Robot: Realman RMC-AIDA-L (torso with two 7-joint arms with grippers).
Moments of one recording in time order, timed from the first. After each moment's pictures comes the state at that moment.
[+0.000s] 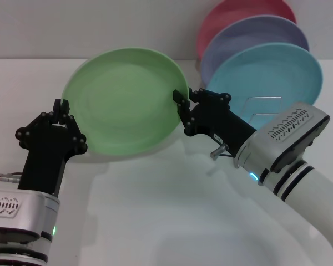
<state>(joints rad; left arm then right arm) -0.13 -2.08 2.64 0.87 -1.20 1.20 0.64 0.56 2.09 0.58 0.46 -2.38 -0.92 0.08</state>
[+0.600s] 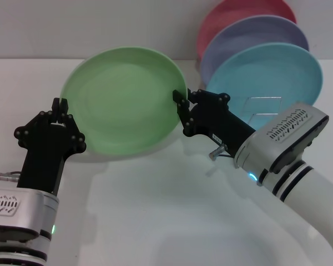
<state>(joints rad) -0.13 -2.08 2.63 0.87 -1.20 1.20 0.64 0.56 2.09 0.57 0.46 -2.38 -0.93 0.08</state>
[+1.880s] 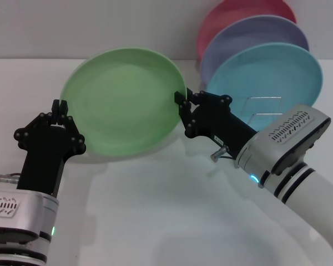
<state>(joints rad) -0.13 -2.08 2.64 0.87 -1.20 1.20 0.64 0.55 2.09 0.57 0.46 -2.38 -0.93 0.09</state>
